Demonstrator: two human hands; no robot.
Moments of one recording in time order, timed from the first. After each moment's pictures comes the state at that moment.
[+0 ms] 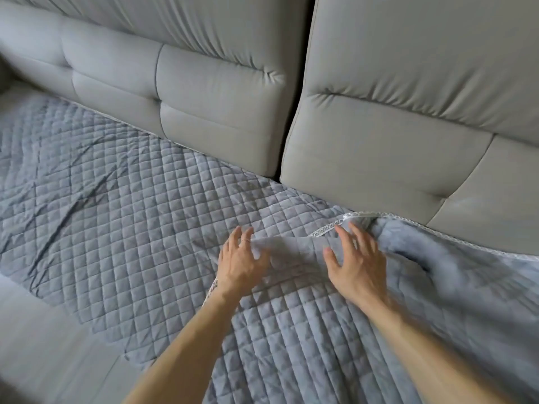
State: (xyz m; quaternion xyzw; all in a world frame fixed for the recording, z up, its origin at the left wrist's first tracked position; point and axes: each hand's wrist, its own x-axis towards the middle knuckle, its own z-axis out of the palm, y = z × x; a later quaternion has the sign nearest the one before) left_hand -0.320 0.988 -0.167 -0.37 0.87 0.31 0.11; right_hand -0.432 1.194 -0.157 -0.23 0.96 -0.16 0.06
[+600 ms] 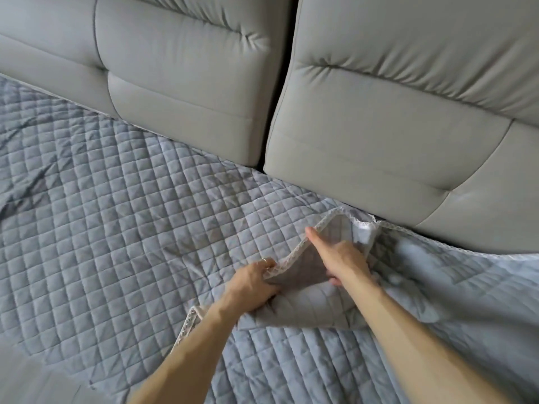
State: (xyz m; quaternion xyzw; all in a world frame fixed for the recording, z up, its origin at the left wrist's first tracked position) left_hand -0.348 1.001 -0.224 -0.25 0.85 0.39 0.26; right_hand -0.477 1.146 -0.183 0.15 0.90 -0.18 0.38
